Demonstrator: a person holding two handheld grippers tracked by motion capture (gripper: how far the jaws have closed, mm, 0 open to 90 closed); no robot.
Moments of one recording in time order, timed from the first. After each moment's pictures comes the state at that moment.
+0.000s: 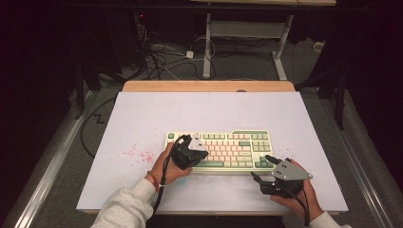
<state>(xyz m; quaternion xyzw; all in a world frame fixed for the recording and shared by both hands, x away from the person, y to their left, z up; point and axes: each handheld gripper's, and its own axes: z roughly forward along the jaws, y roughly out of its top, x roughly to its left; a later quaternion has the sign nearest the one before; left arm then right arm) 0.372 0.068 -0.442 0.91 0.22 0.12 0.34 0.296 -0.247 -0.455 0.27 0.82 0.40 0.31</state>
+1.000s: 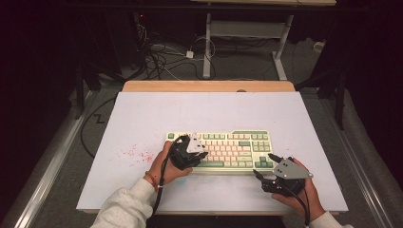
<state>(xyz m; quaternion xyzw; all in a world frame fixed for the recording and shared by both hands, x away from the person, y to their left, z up) 0.367 0.074 -0.439 0.90 0.21 0.18 0.34 0.297 -0.250 -0.452 0.28 0.82 0.38 0.33</state>
